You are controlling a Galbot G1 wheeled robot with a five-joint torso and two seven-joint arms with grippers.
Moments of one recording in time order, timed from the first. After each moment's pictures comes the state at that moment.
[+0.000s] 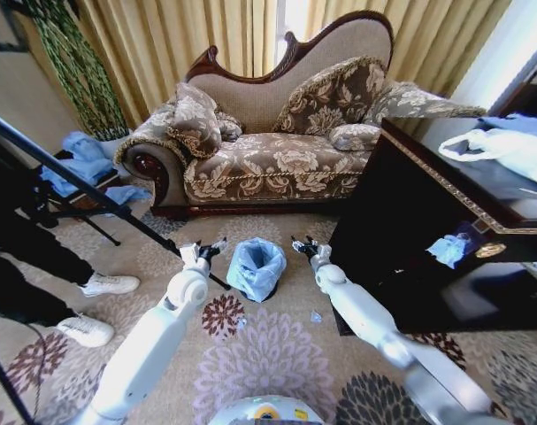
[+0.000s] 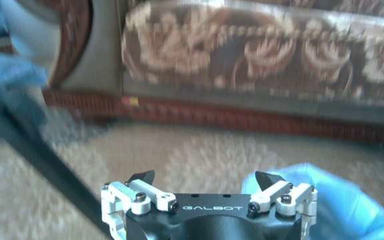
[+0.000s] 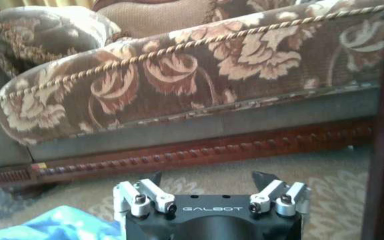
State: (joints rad) left arm 0.94 -1.10 -0.20 -1.77 -0.76 0.42 -0.50; right arm -0.57 1.16 -0.15 1.21 0.83 0.06 0.18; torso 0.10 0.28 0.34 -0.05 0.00
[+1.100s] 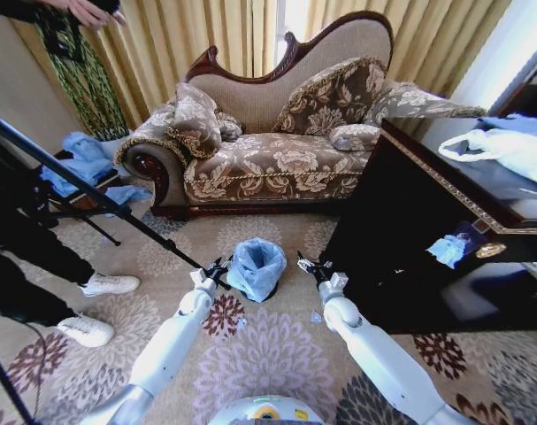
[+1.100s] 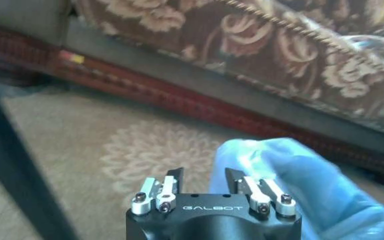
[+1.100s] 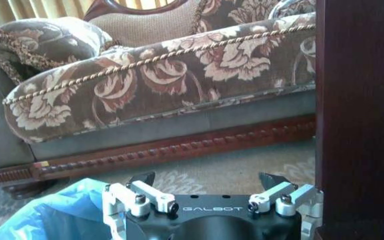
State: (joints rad) left arm 0.85 -1.20 -0.18 -1.29 -0.77 0.04 0.00; right arm -0.84 1.08 -0.06 1.50 0.74 0.08 0.31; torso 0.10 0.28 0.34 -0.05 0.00
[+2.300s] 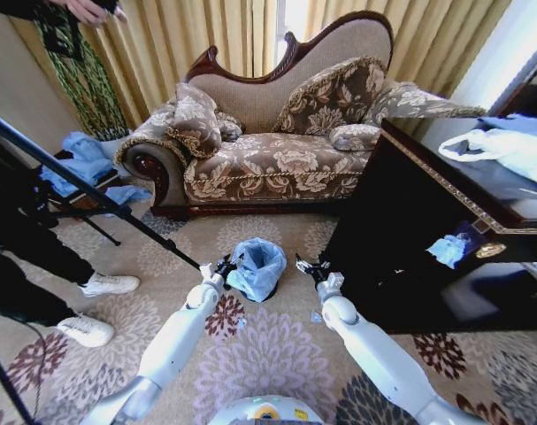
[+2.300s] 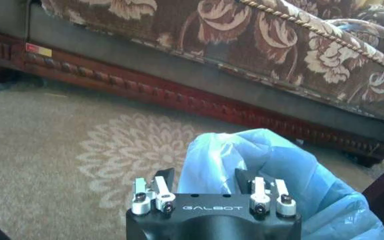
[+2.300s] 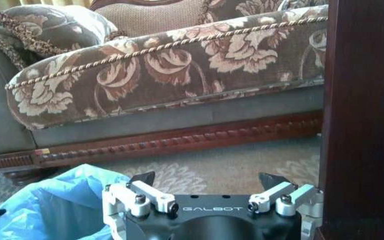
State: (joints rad) left arm 0.81 -1.24 -0.15 -1.26 -0.72 0.09 0.01; right arm -0.82 1.09 -0.08 1.44 0.72 0.09 0.27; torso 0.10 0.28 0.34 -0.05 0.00
